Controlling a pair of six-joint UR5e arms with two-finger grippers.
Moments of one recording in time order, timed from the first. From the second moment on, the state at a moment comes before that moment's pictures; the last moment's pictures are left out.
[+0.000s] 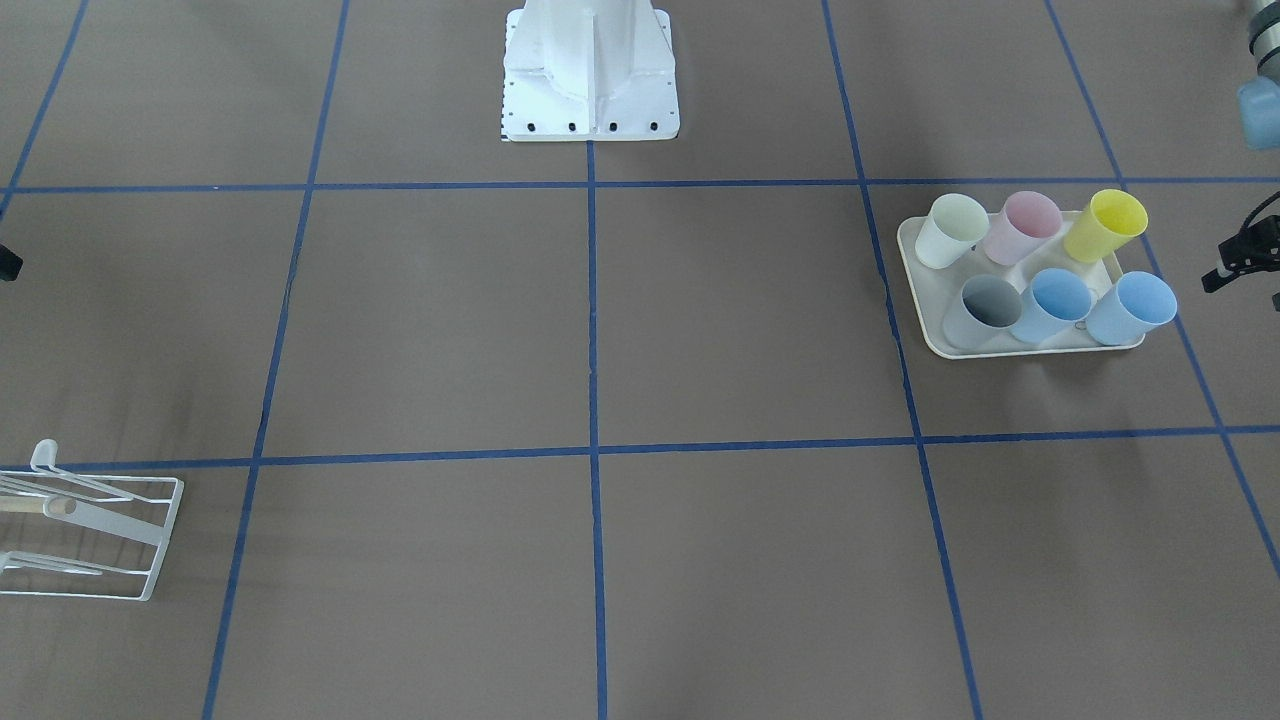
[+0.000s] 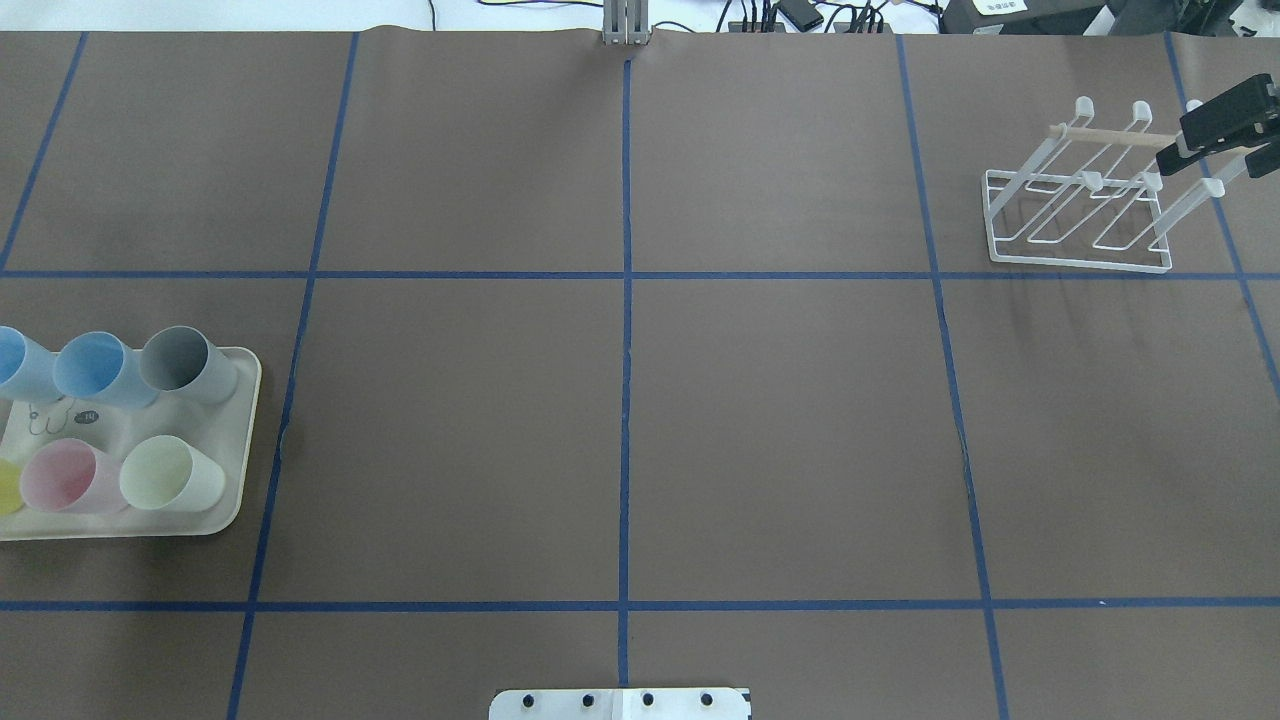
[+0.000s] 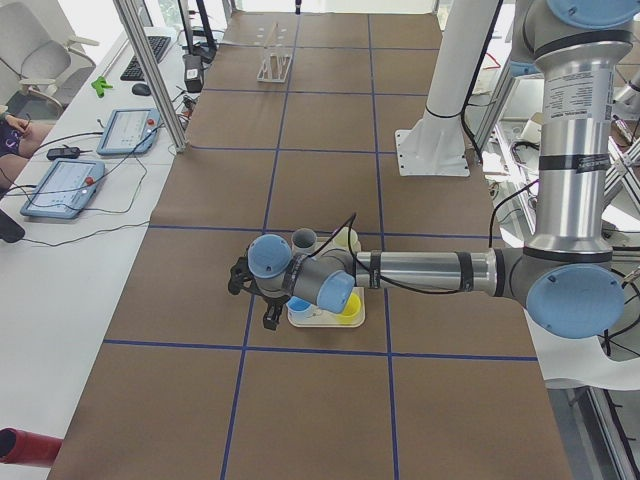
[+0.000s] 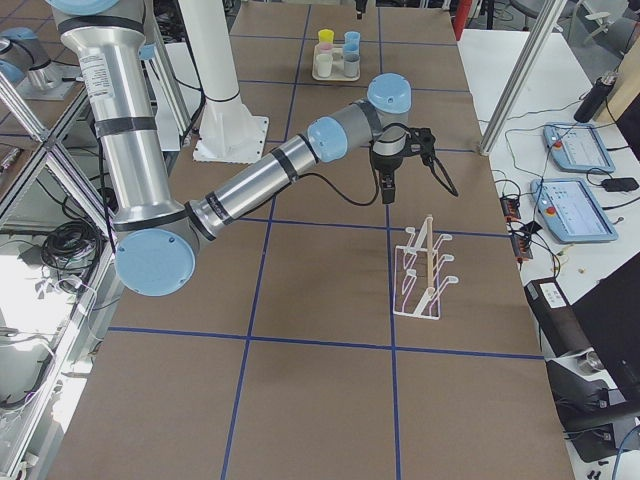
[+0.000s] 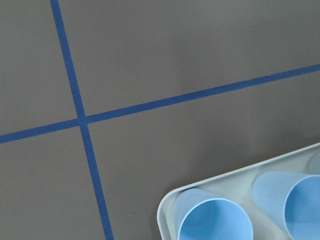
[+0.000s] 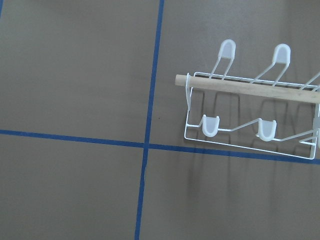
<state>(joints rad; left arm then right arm) -1.38 -1.53 -1.52 -2.04 -2.47 -0.19 1.32 -1.37 2.00 -1.69 2.40 0.47</state>
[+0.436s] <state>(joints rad) -1.31 -1.52 -1.45 -2.18 -2.47 -0.29 1.31 -1.36 2.00 -1.69 2.41 0.50</state>
